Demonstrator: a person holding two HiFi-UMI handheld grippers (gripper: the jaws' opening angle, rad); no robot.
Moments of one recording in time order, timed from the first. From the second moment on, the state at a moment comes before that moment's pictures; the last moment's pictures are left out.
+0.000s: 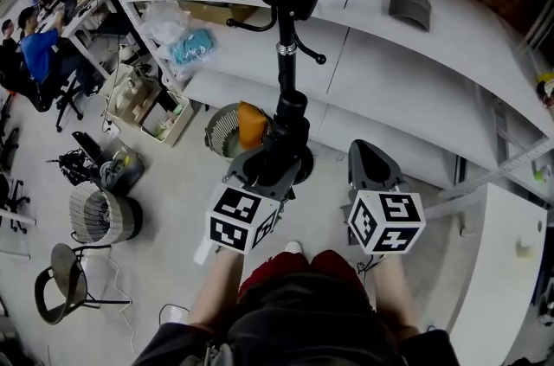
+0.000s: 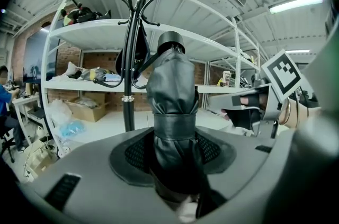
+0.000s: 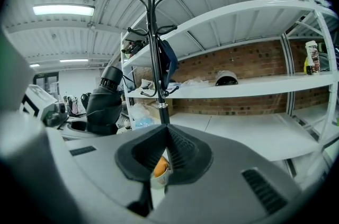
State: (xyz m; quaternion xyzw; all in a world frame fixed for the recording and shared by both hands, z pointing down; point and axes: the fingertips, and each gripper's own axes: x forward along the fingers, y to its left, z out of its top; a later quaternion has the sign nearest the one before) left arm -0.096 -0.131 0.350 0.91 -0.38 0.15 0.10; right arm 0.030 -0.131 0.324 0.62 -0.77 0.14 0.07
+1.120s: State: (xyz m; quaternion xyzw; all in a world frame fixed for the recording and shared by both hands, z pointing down) left arm -0.028 -0.193 0.348 0.90 -0.37 0.19 0.07; right arm 0.091 -0.170 0.332 0.62 -0.76 0.15 0.06
